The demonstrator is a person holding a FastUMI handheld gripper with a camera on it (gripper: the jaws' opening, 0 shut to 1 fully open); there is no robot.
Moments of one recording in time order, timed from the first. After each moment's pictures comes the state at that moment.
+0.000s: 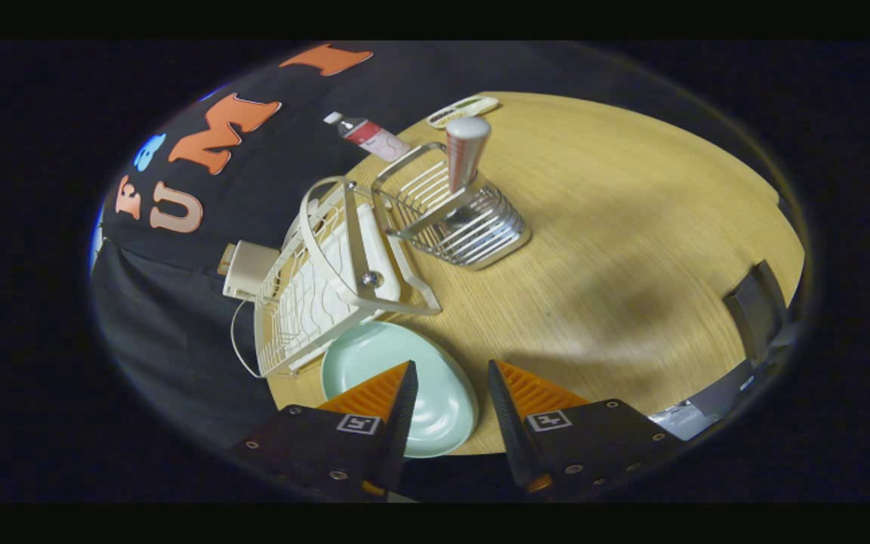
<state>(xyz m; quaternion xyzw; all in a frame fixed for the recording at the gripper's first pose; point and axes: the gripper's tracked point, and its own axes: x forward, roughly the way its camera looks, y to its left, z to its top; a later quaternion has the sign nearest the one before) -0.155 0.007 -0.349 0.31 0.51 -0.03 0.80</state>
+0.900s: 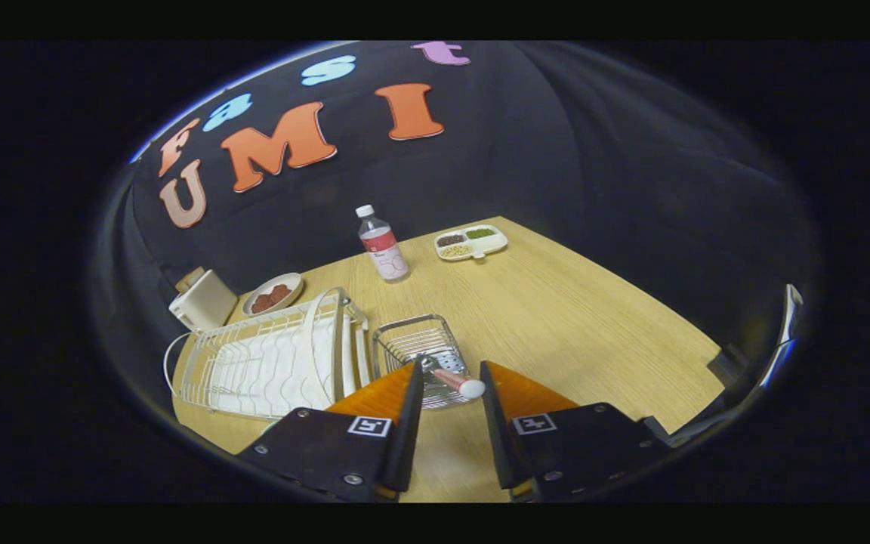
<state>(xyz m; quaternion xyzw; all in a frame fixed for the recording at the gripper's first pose) -0.069 -0.071 -0.289 0.10 0.33 -0.11 0.93</state>
